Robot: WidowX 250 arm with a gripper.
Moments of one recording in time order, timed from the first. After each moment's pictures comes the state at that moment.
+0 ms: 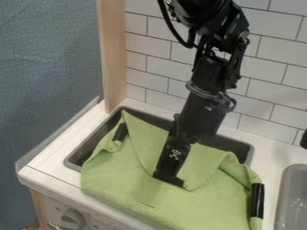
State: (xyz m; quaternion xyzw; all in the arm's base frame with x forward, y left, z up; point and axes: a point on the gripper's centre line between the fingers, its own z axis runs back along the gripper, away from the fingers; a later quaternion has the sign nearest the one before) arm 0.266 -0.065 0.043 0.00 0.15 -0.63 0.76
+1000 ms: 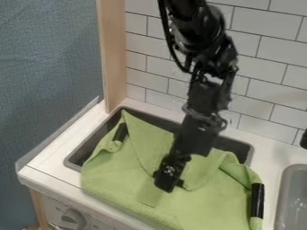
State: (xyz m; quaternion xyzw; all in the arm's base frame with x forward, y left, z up) arm 0.276 -0.051 0.001 -0.05 0.16 -0.66 0.74
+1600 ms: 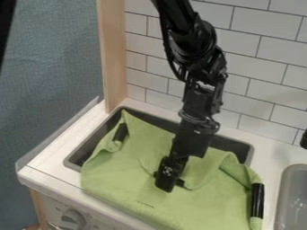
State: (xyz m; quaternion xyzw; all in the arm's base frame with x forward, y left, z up) arm 0.294 -0.047 -0.018 -0.06 0.15 -0.67 0.73
